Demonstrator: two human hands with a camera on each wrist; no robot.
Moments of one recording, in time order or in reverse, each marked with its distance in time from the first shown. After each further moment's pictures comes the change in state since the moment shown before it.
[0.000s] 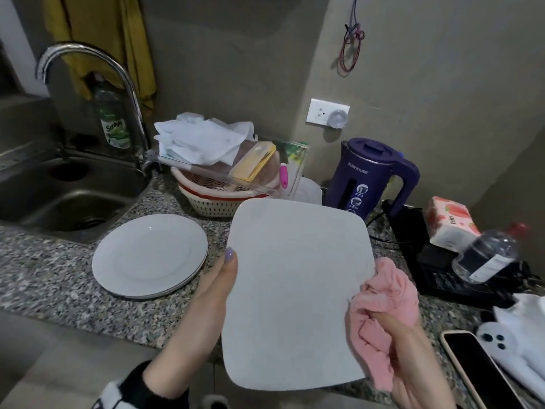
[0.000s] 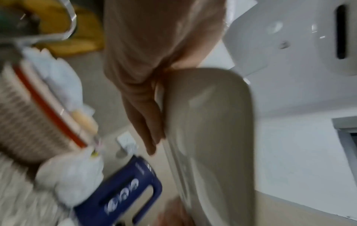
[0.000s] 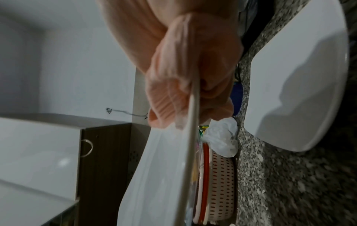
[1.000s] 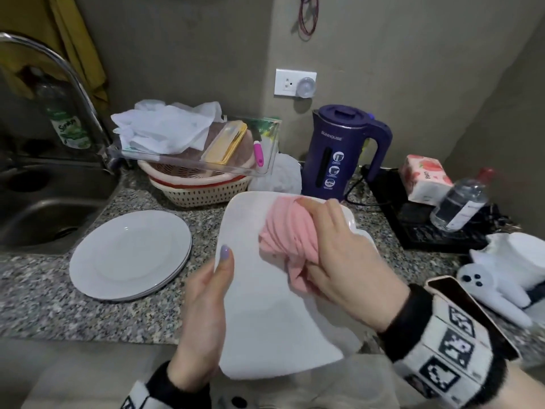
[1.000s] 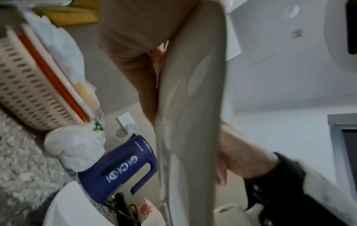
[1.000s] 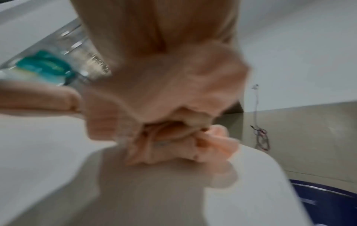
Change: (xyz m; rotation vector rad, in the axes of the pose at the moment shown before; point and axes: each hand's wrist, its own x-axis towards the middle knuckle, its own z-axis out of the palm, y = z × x) left_hand -0.003 -0.027 0.010 -0.026 0.073 0.134; right_hand -0.010 -0.033 0.061 -1.547 -0.475 -0.823
